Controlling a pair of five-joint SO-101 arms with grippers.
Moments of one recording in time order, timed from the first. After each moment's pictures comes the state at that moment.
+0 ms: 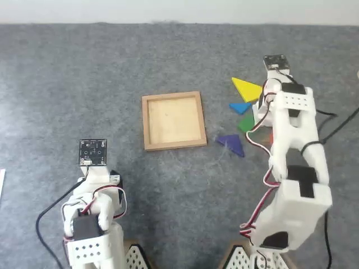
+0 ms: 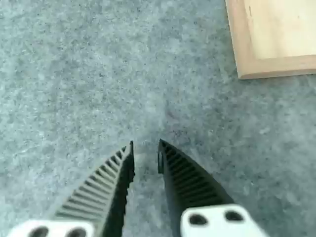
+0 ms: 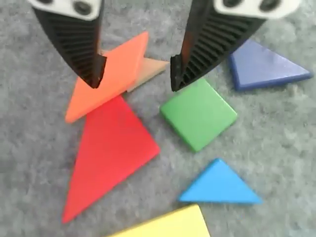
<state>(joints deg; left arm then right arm) -16.1 -103.0 97.1 72.0 -1.5 2.9 17.6 2.5 65.1 11.0</state>
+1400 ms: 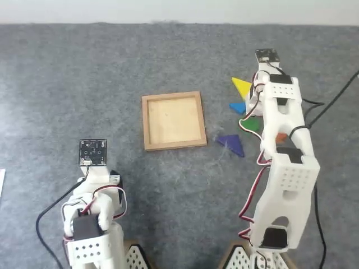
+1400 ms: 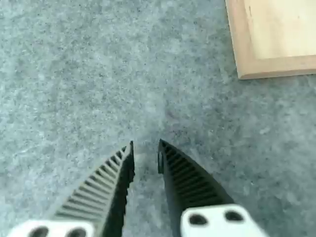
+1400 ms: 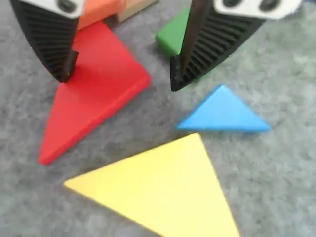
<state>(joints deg) -16.1 -103.0 97.1 72.0 -1.5 1.3 38.6 -18.9 65.1 8.2</state>
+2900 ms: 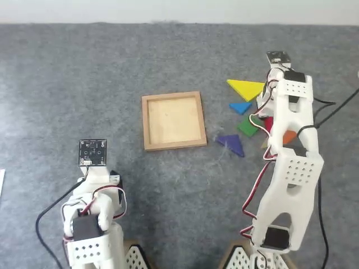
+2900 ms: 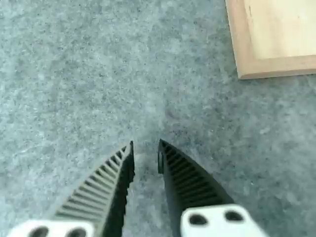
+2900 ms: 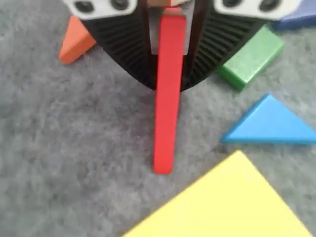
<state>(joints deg) -16.1 -103.0 97.1 72.0 -1.5 5.4 44.2 -29.1 74.5 12.5</state>
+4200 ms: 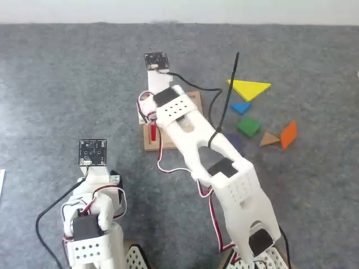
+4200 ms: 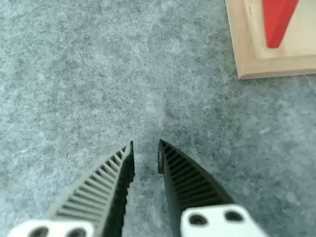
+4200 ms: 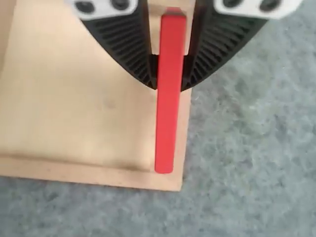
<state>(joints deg) -16.1 -103.0 97.1 72.0 -1.5 -39.8 41.1 -29.4 61.9 -24.5</state>
